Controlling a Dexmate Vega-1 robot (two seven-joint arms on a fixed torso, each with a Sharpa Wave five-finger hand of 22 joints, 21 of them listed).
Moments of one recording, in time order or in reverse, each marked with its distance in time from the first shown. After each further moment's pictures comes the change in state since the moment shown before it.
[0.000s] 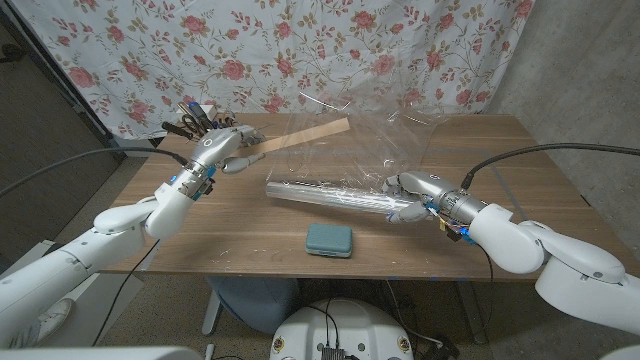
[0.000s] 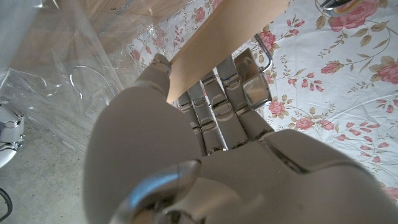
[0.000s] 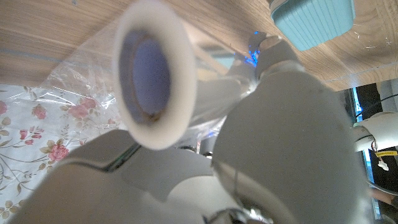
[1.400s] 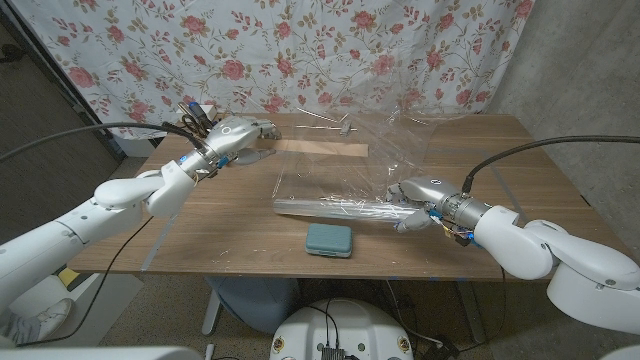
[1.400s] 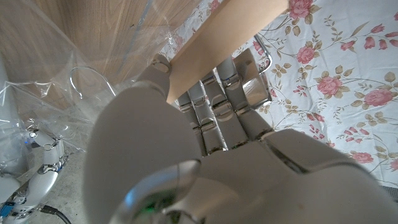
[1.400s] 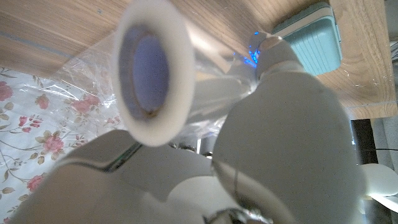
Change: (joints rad) left arm -0.122 0.063 0.070 -0.064 0.150 0.006 -0.078; left_hand -0.003 0.003 0.000 0.000 0.005 -0.005 -0.005 0.002 -0.005 0.000 0.000 0.000 0.000 0.000 0.000 0.004 0.004 -0.011 0.000 0.000 0.000; right arm -0.039 -0.106 0.015 -0.079 -0.075 -0.102 0.054; right_hand 0.000 0.000 0.000 0.000 0.000 0.000 0.000 0.023 0.012 0.003 0.003 0.016 0.000 0.000 0.000 0.005 -0.005 0.000 0.000 -0.002 0.005
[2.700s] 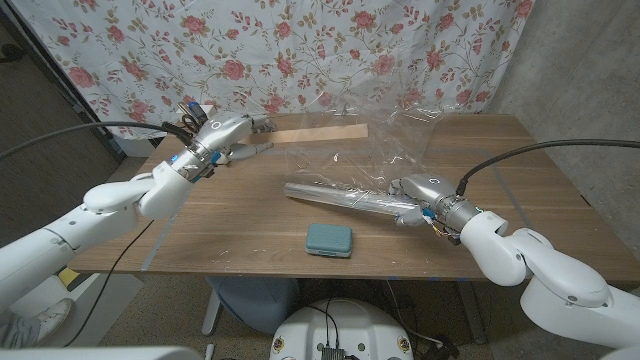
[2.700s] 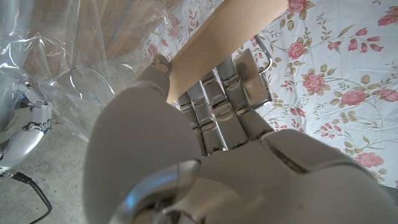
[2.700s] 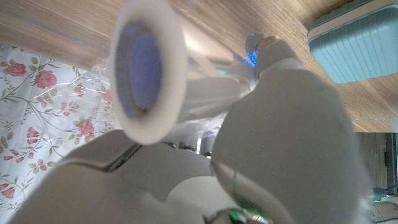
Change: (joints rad) left arm 0.107 0.004 -0.110 -0.053 -0.107 -0.028 0.010; left_hand -0.001 0.001 0.000 0.000 -0.005 0.000 0.000 0.004 -0.004 -0.004 -0.004 0.000 0.000 -0.005 -0.005 -0.006 0.002 0.000 0.000 0.006 0.000; right arm 0.131 0.094 -0.233 -0.001 -0.228 -0.198 -0.009; right_hand 0.024 -0.024 0.040 0.029 0.043 0.011 0.018 0.004 -0.012 0.003 0.003 0.027 0.000 0.000 0.000 0.015 0.000 0.004 0.004 0.007 0.005
